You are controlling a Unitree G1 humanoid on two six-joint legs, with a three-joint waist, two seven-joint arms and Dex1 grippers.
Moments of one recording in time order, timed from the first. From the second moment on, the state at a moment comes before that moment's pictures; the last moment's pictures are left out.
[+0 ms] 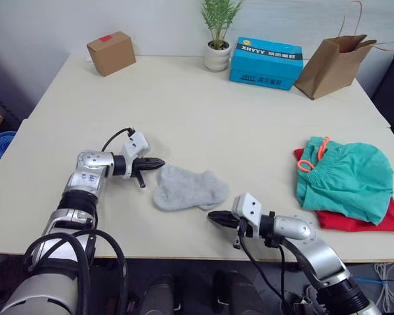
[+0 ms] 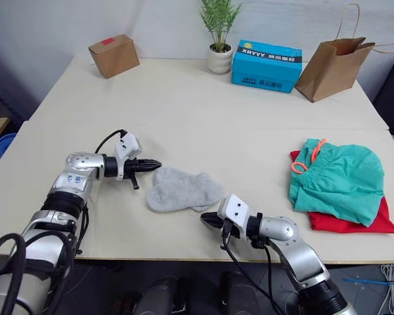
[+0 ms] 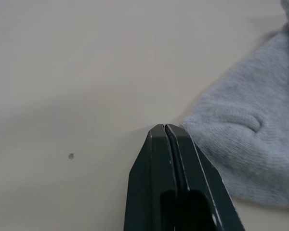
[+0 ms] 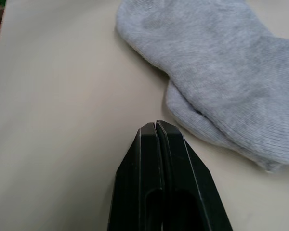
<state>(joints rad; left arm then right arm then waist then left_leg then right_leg) -0.78 0.55 -0.07 0.75 -0.06 0.05 -1.06 -0.14 -0.49 0.26 -0.22 0.20 0.24 0.86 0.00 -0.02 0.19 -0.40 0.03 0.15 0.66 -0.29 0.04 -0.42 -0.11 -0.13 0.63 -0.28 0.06</state>
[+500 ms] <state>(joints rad) -0.52 0.59 -0.03 0.30 -0.14 0.31 -1.04 -0.15 -0.55 0.18 -0.19 0.24 0.24 0.92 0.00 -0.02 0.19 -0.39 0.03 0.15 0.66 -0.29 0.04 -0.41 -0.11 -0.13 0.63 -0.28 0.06</state>
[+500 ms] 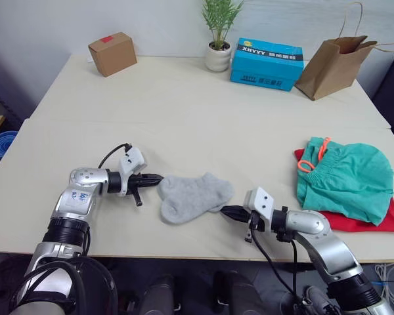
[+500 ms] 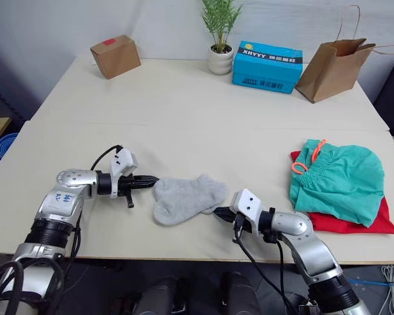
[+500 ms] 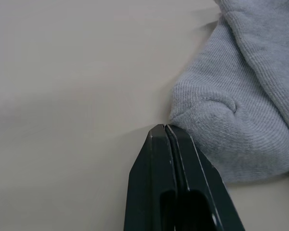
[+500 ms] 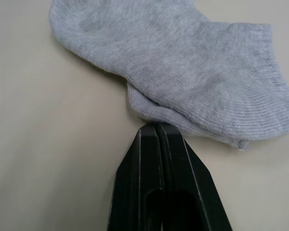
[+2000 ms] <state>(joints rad) -0.40 0.55 0.06 -0.33 -0.60 1.47 -0.57 -0.82 -0.47 0.24 0.40 0.37 0.81 1.10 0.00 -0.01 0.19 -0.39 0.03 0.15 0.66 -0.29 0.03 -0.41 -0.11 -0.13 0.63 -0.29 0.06</state>
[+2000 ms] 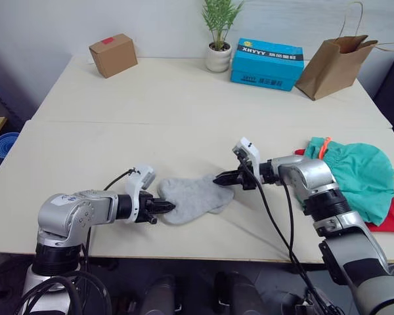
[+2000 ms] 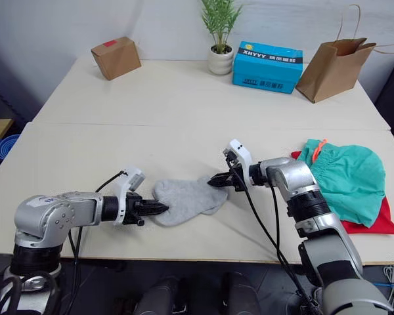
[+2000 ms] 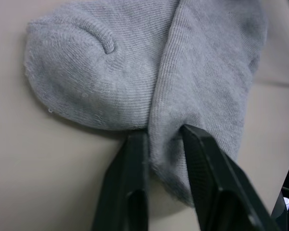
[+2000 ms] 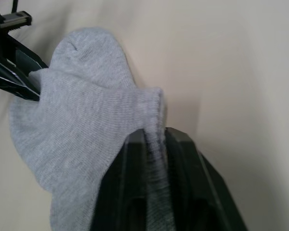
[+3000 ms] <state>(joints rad) -0.42 0.64 0.09 -0.26 -0.73 1.50 -0.66 -0.62 -0.50 0.19 0.13 0.36 0.71 1.02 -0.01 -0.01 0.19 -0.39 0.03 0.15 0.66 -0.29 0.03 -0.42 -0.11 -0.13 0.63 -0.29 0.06</state>
